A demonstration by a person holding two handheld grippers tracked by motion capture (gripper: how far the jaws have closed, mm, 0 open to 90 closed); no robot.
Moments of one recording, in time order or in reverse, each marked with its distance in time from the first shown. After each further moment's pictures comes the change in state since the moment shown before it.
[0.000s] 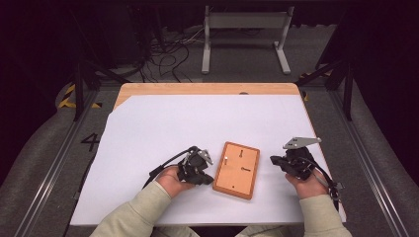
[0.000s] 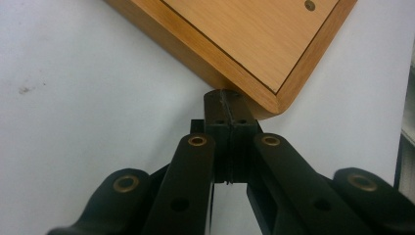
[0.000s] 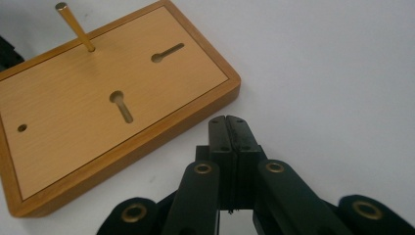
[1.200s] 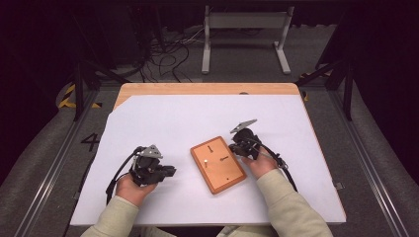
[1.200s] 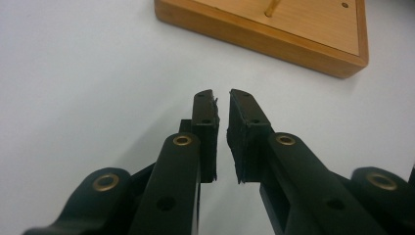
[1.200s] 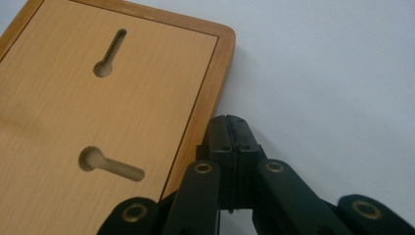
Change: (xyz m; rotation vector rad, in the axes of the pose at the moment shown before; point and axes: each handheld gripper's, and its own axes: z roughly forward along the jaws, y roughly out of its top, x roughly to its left) left arm 0.010 -0.103 -0.078 -0.280 0.229 -0.274; right arm 0.046 0.081 0.123 0.121 0.070 -0.122
